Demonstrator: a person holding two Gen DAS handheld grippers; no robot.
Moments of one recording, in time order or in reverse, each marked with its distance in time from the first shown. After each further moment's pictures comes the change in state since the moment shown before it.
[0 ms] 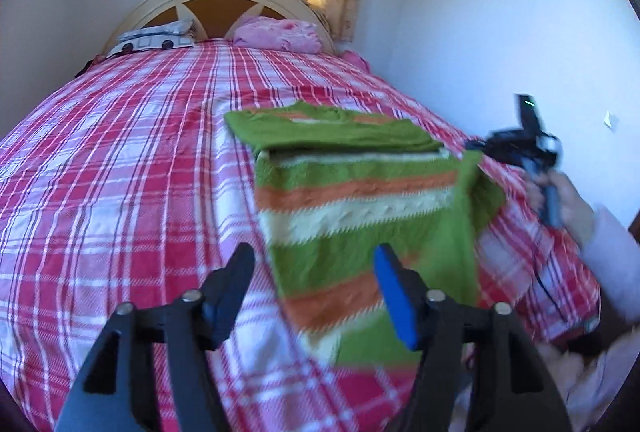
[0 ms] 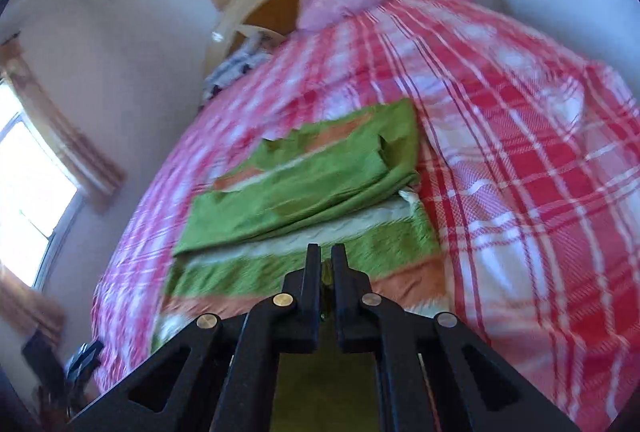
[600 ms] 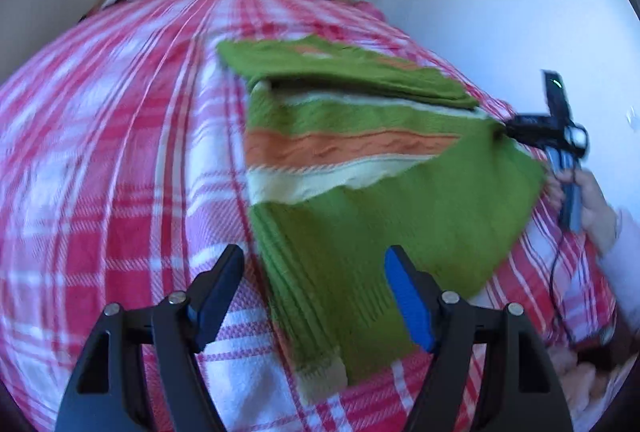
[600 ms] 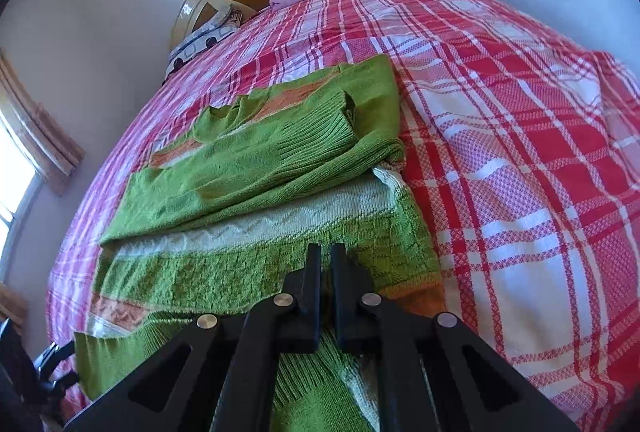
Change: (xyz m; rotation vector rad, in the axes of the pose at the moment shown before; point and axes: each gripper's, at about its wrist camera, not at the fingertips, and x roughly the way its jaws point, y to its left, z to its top) left arm 0.094 0.011 0.002 -0.110 0.180 0.018; right arm 0.047 -0.008 -0.012 -0.083 0.031 -0.123
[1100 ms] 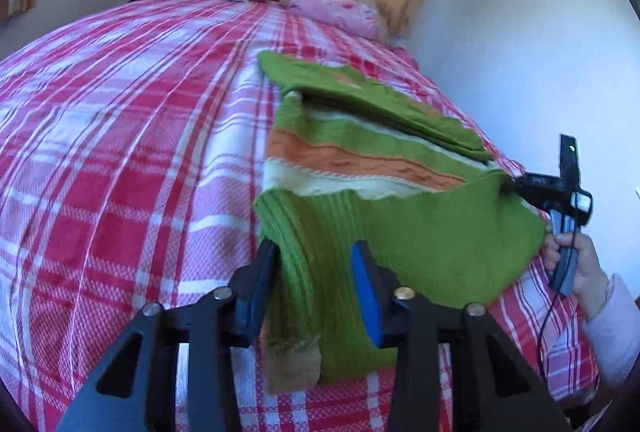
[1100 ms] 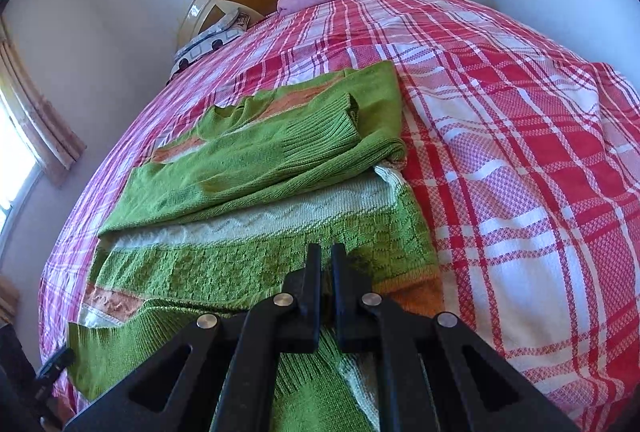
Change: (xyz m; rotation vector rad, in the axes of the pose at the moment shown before) left arm -0.023 0.000 -0.028 -0.186 -0.153 0.030; right arm -0.003 0.004 -0.008 -0.021 -0.035 0.007
